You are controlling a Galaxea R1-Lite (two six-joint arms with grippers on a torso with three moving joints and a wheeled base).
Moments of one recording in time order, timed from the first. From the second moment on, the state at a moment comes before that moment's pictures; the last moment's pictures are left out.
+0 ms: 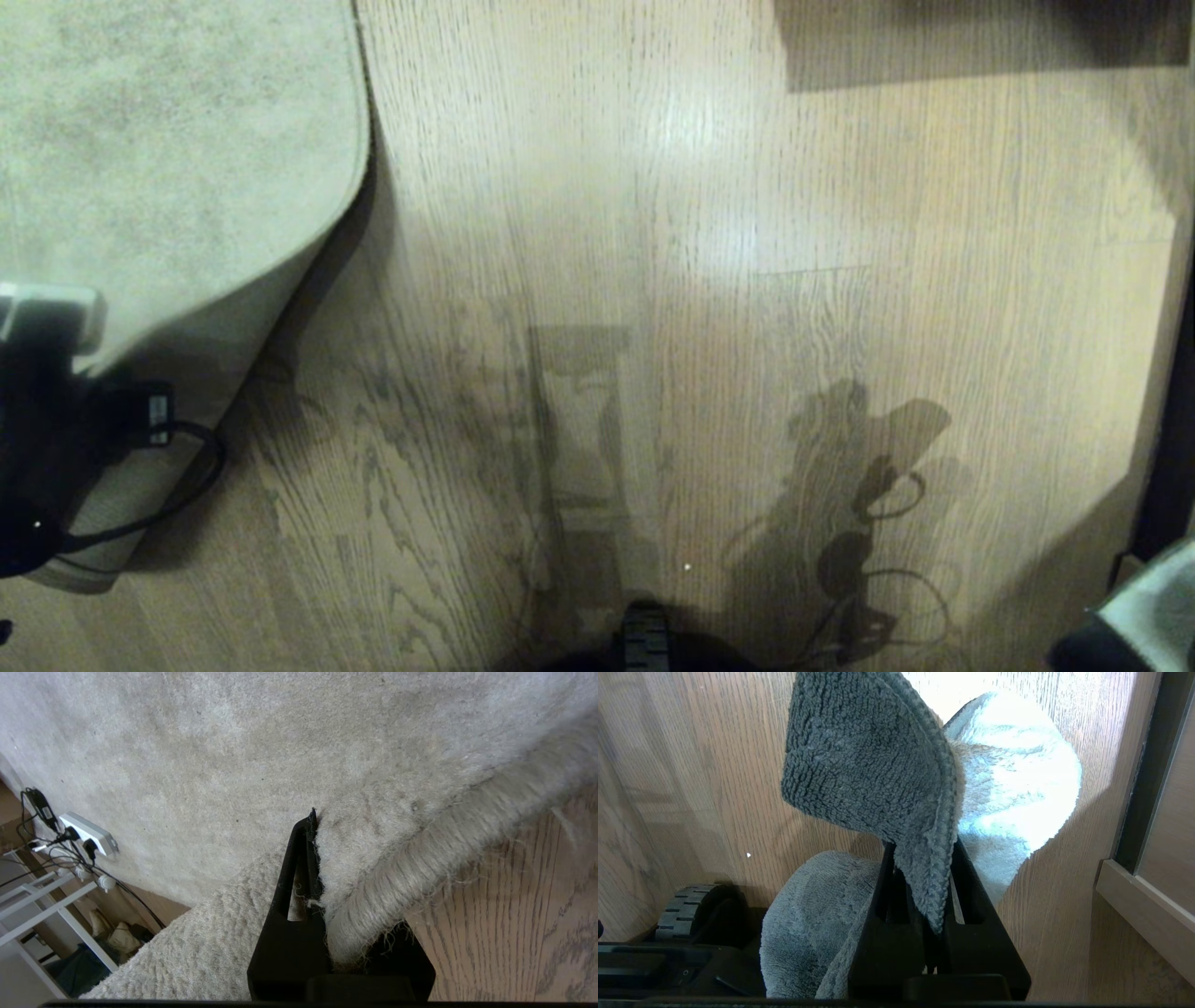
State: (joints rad) left arm 0.16 1.52 -0.40 -1.05 0.36 0.28; right arm 0.00 0.00 0.00 -0.01 0.01 -0.02
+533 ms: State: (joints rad) left arm 0.16 1.52 -0.40 -1.08 0.36 0.28; right arm 0.00 0.00 0.00 -0.01 0.01 -0.02
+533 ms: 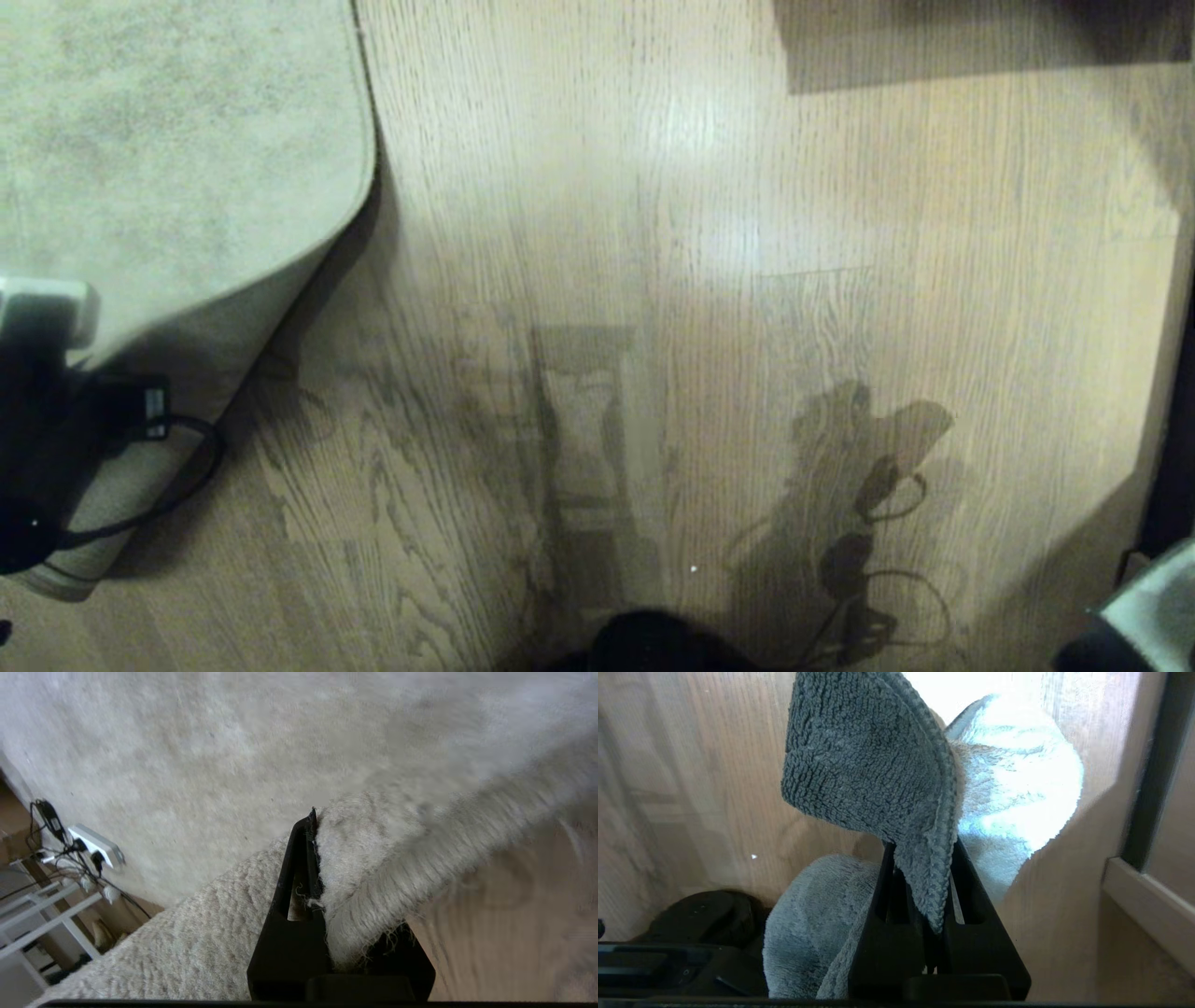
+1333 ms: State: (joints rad) left arm 0.17 1.52 -0.40 -1.08 0.36 0.28; right arm 0.00 0.00 0.00 -0.01 0.01 -0.02
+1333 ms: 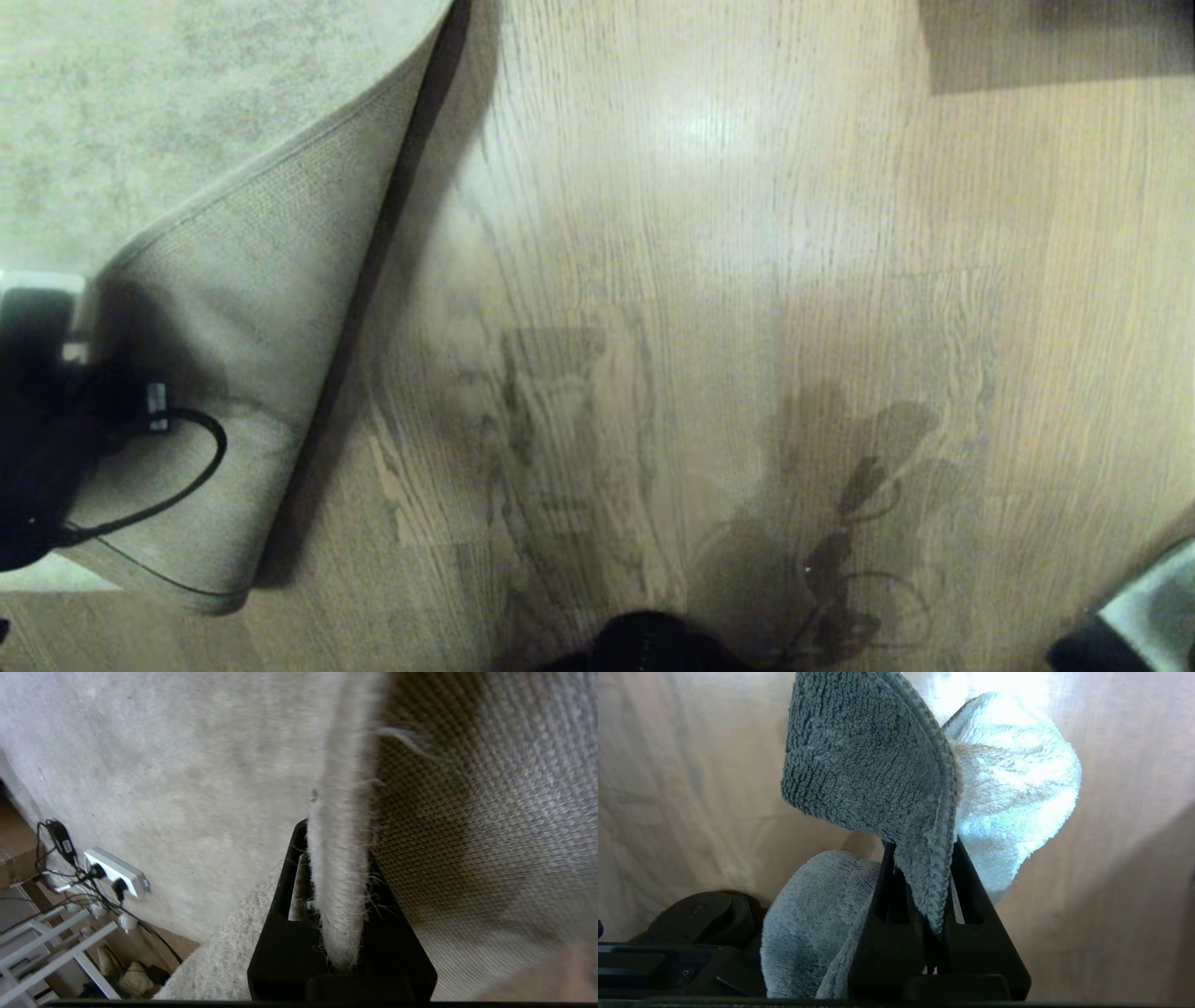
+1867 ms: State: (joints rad) left arm 0.19 1.53 -0.43 -1.08 0.31 0.23; right arm 0.00 0.00 0.00 -0.01 0.02 -0.02
